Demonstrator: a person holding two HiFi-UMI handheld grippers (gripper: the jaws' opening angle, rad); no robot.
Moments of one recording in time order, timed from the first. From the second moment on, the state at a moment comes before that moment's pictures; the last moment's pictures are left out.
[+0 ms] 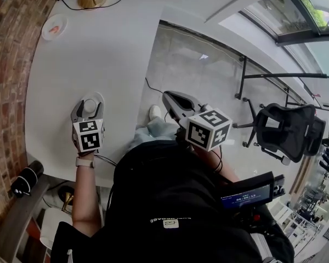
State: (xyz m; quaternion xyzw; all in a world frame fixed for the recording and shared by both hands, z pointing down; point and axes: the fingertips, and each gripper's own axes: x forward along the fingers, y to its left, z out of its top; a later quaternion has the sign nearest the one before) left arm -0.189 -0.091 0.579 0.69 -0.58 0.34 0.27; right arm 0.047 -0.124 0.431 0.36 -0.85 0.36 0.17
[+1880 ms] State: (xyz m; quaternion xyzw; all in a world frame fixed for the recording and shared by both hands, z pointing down) left arm -0.176 0.067 0.456 0.51 -0.79 0.11 0.30; right arm -0.098 -0.085 0.407 0.00 -0.93 0.32 0.20
